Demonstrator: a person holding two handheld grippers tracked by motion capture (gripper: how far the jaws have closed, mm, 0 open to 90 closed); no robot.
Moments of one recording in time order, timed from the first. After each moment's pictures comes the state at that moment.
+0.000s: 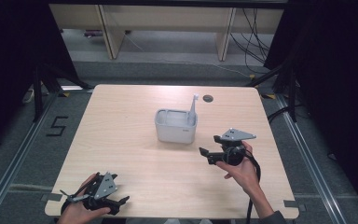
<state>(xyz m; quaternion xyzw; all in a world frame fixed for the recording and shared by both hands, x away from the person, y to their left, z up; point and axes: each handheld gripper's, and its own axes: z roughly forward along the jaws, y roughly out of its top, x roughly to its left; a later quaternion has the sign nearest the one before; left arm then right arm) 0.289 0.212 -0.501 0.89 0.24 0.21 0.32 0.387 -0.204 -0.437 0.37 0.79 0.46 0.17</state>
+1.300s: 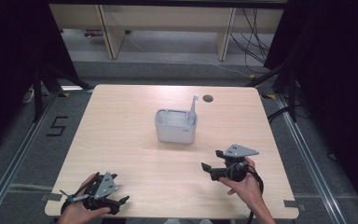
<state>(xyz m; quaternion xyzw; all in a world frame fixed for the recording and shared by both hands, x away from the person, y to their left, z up) 0.289 0.212 -0.501 0.89 0.24 0.21 0.32 0.354 -0.215 -0.465 0.37 0.80 0.45 0.15</state>
